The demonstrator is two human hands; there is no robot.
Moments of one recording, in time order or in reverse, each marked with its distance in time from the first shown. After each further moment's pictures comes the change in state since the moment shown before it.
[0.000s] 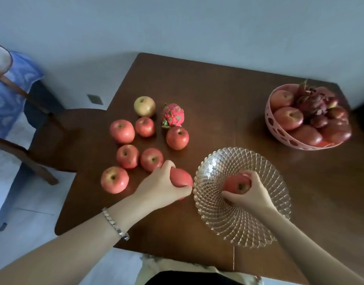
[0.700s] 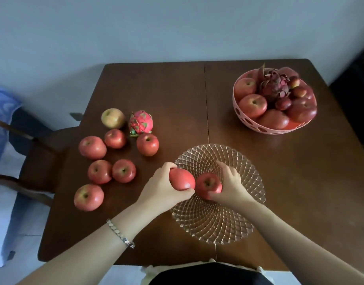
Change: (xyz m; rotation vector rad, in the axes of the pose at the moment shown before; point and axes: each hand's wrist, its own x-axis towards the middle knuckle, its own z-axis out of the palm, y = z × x) left_hand 0.015 0.066 0.051 -0.064 0.043 0.142; right_hand 0.011 0.020 -0.023 -0.053 -0.139 -0.051
